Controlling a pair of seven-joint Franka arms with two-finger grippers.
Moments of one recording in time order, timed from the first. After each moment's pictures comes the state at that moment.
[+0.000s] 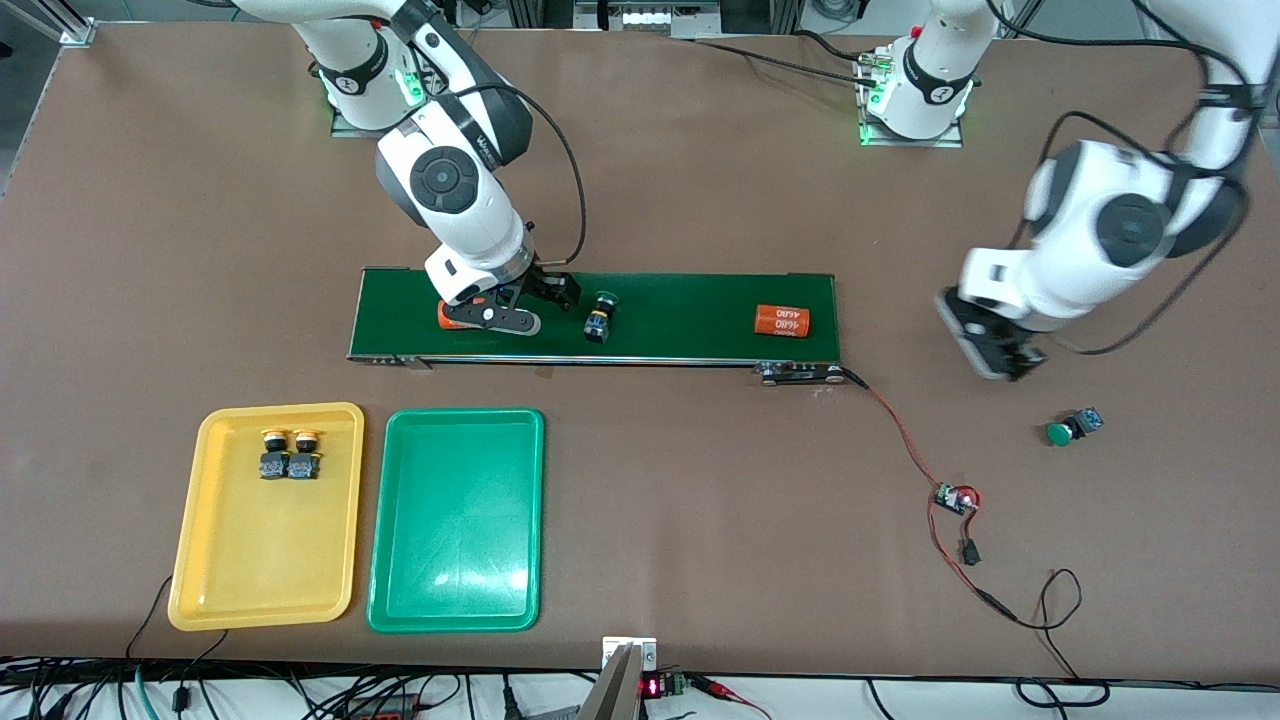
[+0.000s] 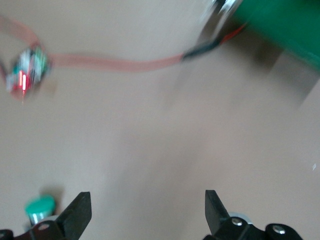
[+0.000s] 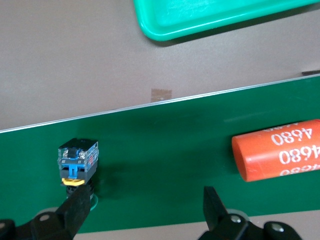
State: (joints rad) left arm 0.82 0.24 -0.81 -2.17 0.26 2.25 0.83; right arm 0.15 0.37 0.51 -1.96 -0.15 2.31 0.91
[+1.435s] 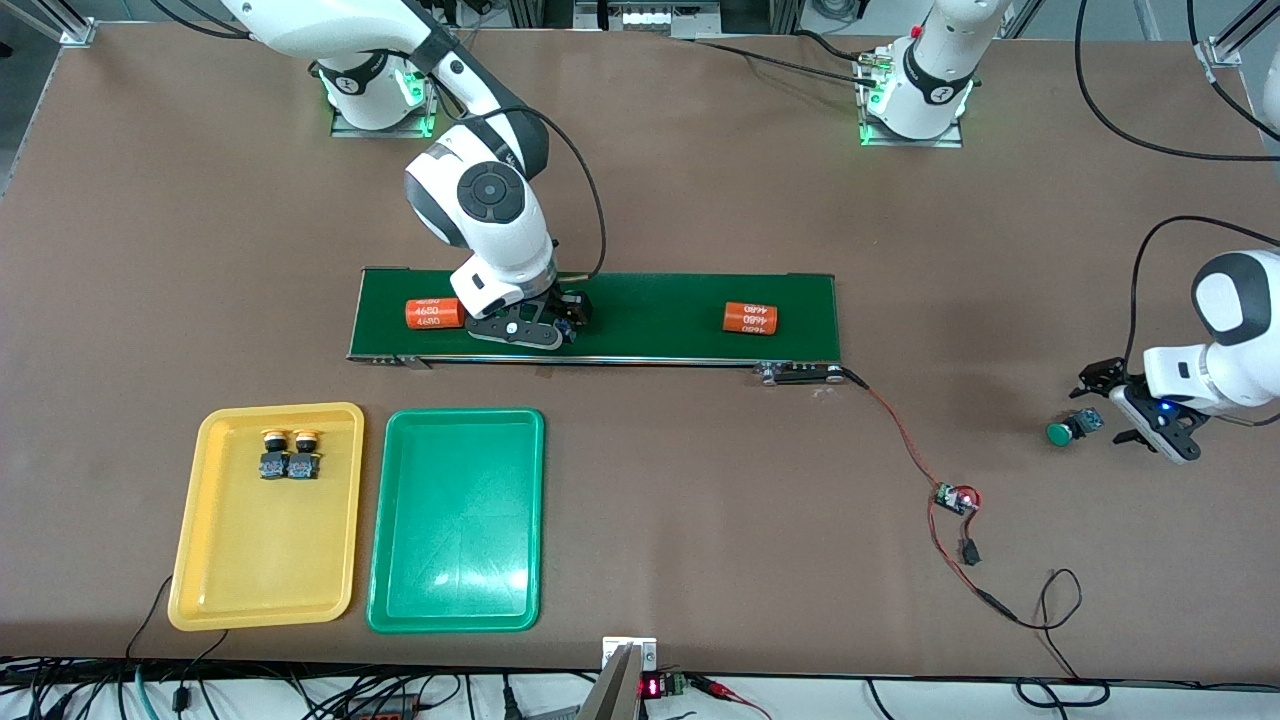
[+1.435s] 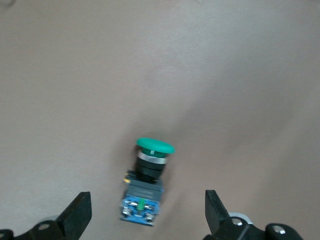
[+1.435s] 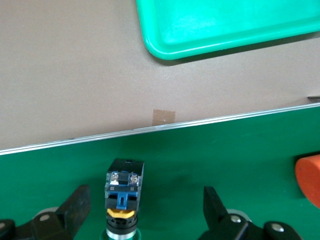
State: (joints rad) left arm 0.91 0.75 -0.64 -1.72 0.35 2.29 1.03; right arm 0.18 0.48 0.50 -1.88 -0.32 2.31 1.02
